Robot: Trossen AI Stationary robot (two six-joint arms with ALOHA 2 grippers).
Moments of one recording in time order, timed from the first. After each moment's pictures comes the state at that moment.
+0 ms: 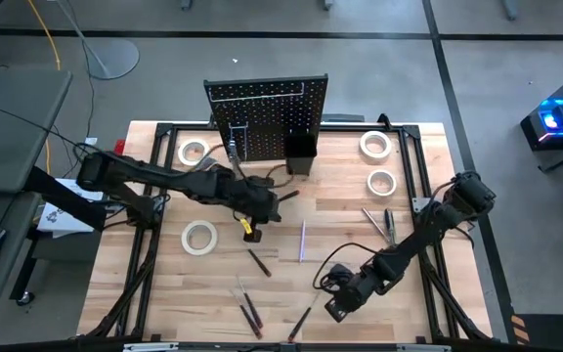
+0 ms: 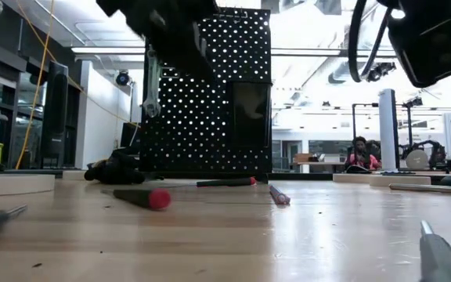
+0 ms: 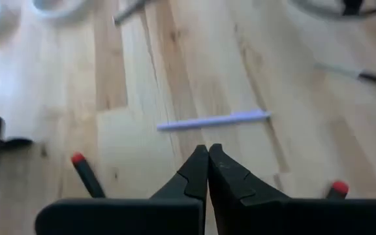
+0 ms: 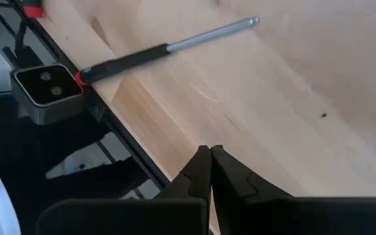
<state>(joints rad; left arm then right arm) -0.04 1.55 1.09 -0.31 0.06 0.18 0.67 1.74 0.96 -0.19 -0.07 1.57</state>
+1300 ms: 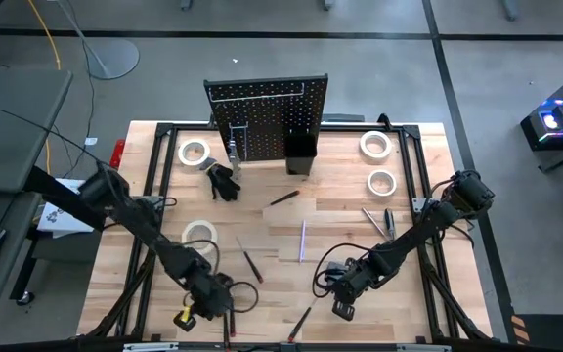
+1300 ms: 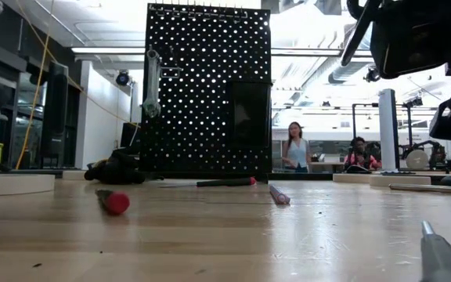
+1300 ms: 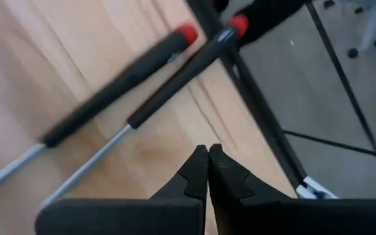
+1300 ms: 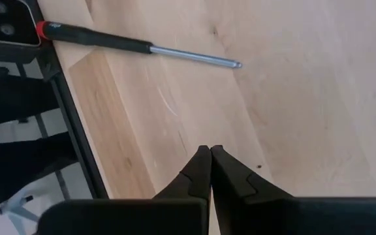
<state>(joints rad) -0.72 1.69 0.90 -0.28 0.35 -0.25 0.62 1.74 0.96 -0.29 -0.08 1.07</state>
